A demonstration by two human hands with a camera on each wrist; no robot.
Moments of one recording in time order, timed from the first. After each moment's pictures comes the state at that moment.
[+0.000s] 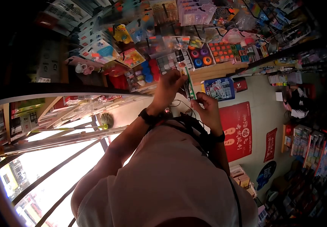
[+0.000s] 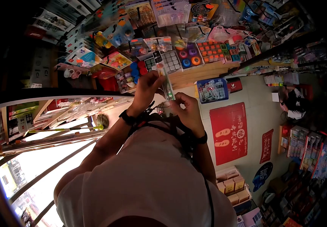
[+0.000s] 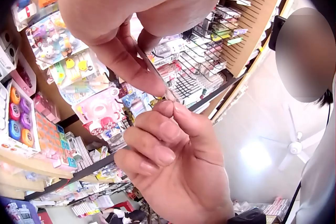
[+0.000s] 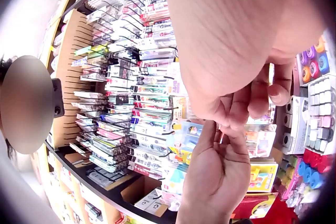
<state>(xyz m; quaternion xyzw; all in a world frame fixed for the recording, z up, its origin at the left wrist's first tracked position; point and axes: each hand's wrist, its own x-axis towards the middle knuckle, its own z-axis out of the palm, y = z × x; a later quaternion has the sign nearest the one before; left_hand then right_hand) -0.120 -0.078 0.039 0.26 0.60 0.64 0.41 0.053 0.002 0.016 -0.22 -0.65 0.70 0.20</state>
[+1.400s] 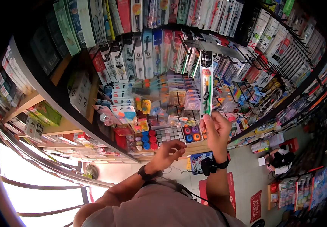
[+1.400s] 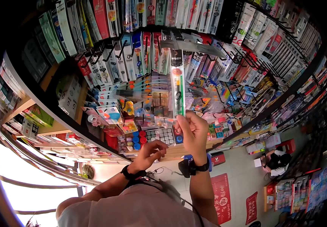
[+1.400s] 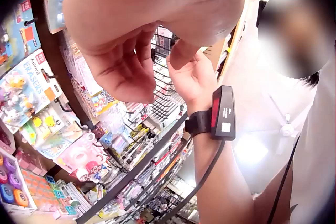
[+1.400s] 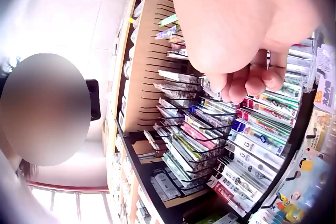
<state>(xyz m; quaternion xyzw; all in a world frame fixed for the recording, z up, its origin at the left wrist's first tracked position) -0.129 -0.099 0.094 0.40 0.54 0.64 0.37 -0.039 0.062 0.208 -0.05 -0.69 0.60 0.40</state>
